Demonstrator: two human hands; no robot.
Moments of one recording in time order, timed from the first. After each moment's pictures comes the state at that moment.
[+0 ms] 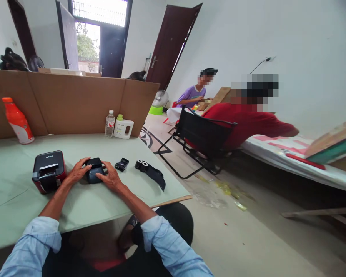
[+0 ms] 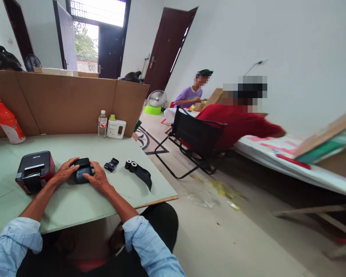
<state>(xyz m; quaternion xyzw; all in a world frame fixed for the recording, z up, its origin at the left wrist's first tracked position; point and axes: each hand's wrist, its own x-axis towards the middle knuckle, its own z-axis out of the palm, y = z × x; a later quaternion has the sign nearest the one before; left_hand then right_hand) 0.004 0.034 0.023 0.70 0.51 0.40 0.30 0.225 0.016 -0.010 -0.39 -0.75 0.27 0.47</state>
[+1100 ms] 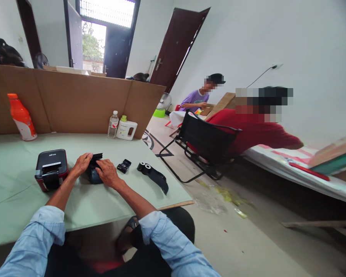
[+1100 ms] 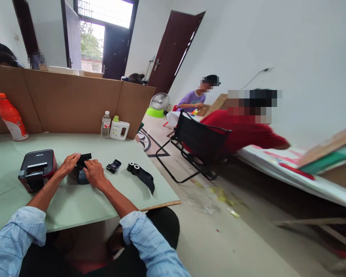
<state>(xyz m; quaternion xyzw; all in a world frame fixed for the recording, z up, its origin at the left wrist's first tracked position) 0.019 0.049 0.050 0.69 0.56 0.40 0.24 0.201 0.022 0.034 -0.45 -0.85 0.07 0.25</state>
